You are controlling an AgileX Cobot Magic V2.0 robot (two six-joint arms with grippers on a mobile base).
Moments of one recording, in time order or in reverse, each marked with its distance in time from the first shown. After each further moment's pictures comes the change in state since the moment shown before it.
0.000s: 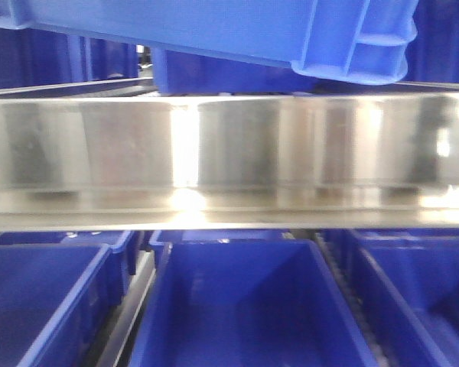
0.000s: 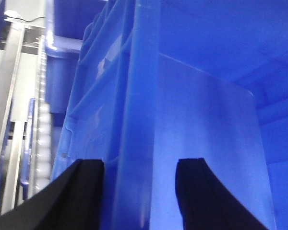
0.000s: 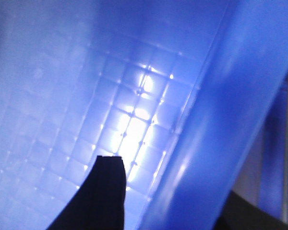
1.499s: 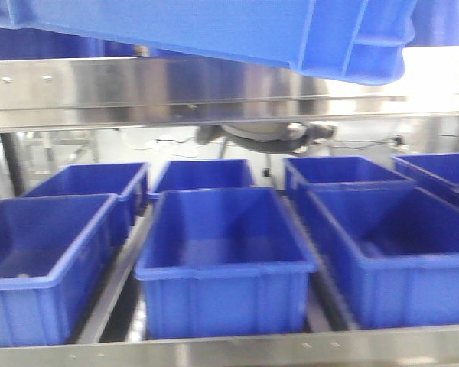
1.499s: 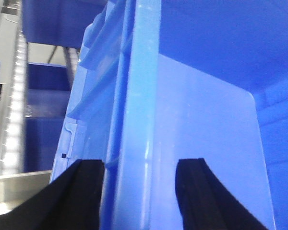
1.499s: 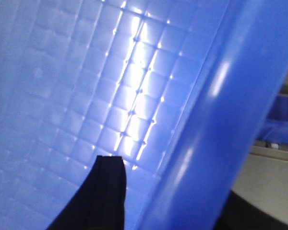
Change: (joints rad) left arm 0.000 0.000 0.000 -0.002 0.000 0.000; right arm 0.000 0.000 0.000 0.000 0.000 0.000
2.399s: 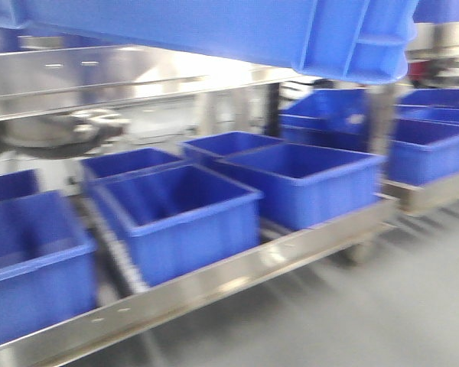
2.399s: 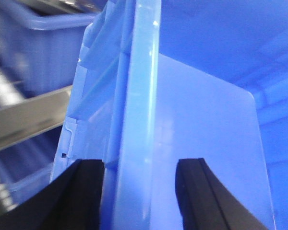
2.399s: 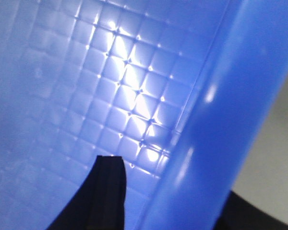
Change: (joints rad) left arm 0.000 0.000 0.000 0.000 0.000 0.000; right arm 0.000 0.000 0.000 0.000 0.000 0.000
